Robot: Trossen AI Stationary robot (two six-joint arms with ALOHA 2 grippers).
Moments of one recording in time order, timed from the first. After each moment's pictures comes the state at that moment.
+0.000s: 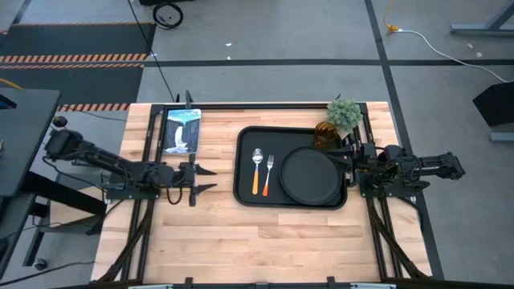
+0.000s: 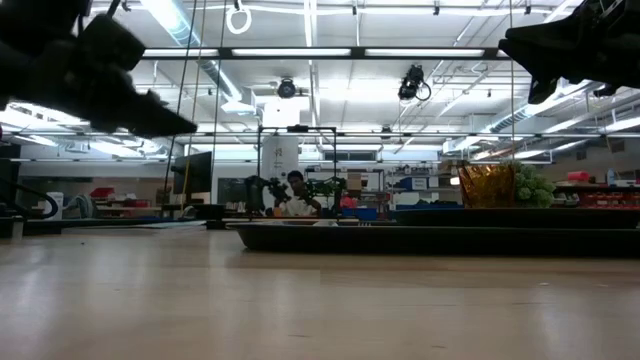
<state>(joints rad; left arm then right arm) -0.25 0.84 0.09 0.53 -0.36 -0.02 0.04 0.02 0.01 0.32 0.16 0.08</state>
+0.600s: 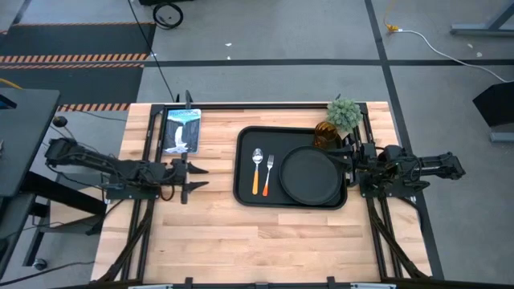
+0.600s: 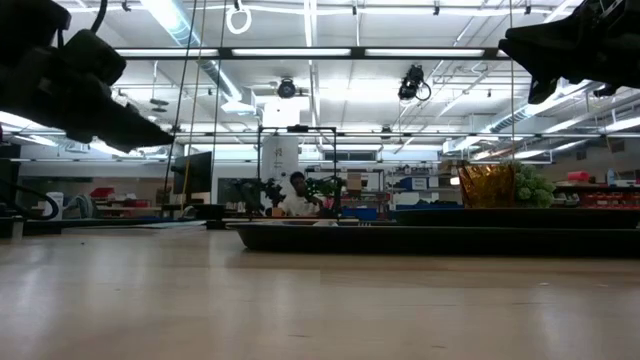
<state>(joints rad) -0.23 0.47 0.01 0.22 -0.34 -0.12 0.04 0.02 0.01 0.32 0.16 0.08</state>
